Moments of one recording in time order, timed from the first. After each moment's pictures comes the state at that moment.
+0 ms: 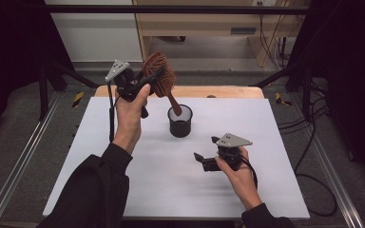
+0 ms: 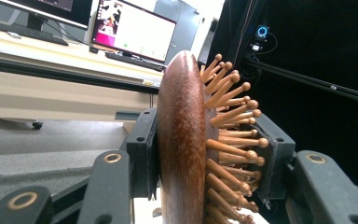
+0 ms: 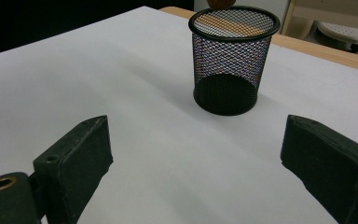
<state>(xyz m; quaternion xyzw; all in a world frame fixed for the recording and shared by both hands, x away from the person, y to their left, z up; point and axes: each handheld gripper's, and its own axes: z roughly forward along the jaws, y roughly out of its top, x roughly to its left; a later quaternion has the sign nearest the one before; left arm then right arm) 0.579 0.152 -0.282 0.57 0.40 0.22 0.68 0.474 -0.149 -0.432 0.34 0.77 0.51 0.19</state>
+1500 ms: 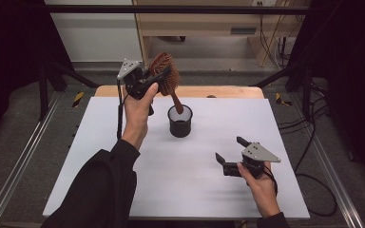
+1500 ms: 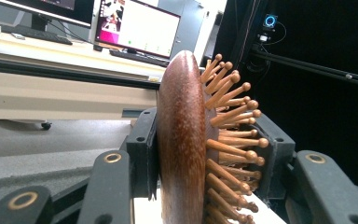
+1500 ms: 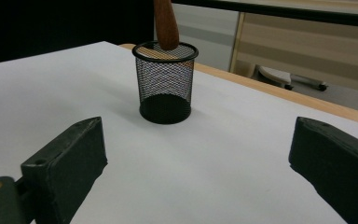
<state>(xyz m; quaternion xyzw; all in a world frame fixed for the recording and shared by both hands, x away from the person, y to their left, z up) 0.597 0.135 -0.291 0.58 0.39 0.24 0.67 0.446 -0.204 -0.438 0.34 0.71 0.54 0.30</state>
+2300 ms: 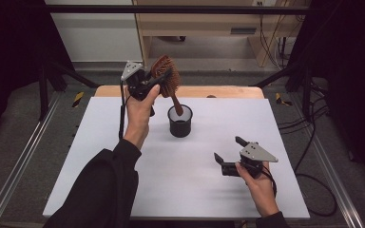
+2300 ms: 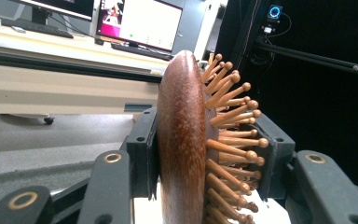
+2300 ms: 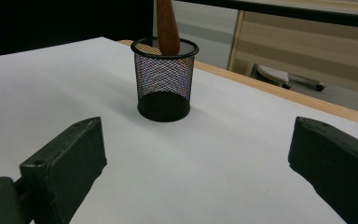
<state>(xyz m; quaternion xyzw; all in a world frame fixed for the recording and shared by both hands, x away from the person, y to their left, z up) 0.604 0.132 -0.303 0.59 0.40 0.24 0.66 0.448 -0.201 -0.441 0.34 0.71 0.53 0.30</state>
